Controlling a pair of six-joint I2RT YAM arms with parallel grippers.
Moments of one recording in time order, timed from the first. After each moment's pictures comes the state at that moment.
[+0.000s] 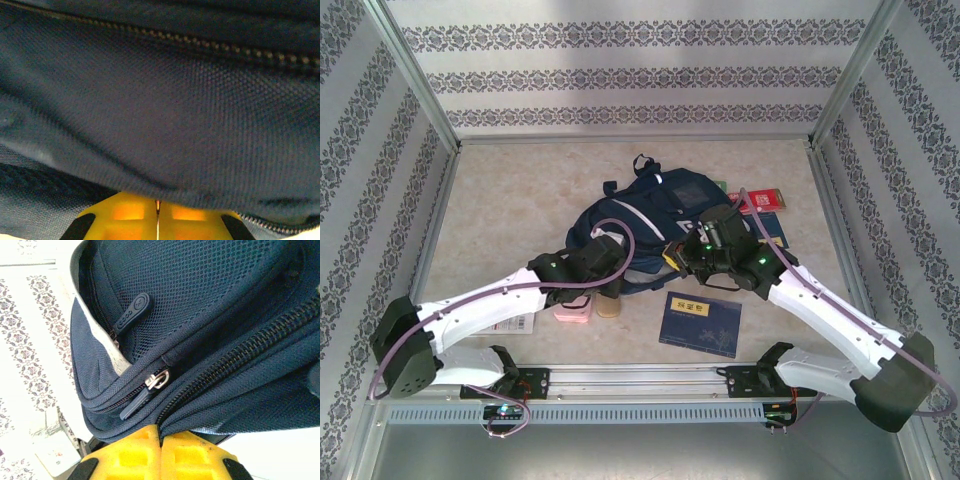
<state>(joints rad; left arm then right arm) -0.90 1.27 0.94 -0.63 -0.19 -0.55 0.65 1.08 0.91 -0.55 -0.28 1.41</state>
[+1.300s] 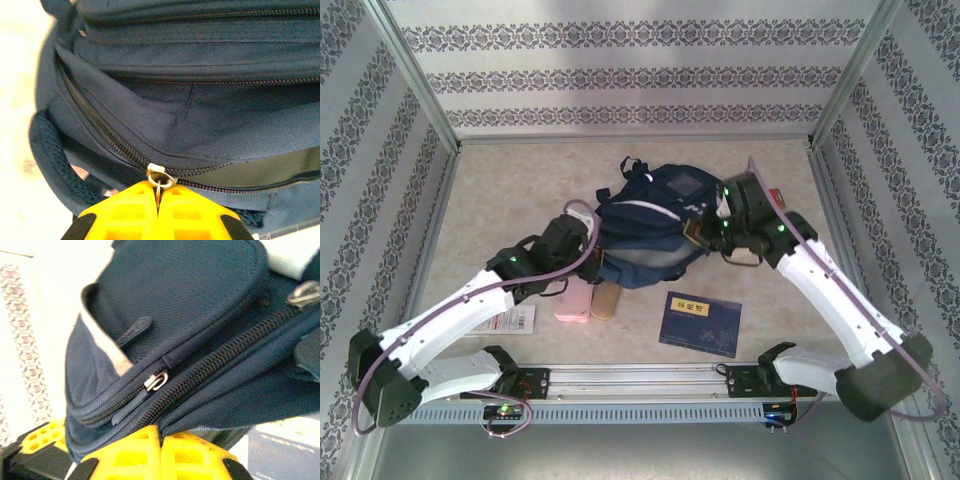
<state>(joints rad) -0.70 1.08 0.95 -0.64 -0.10 -0.43 0.47 1.21 1.23 -0.83 -0.33 0.94</state>
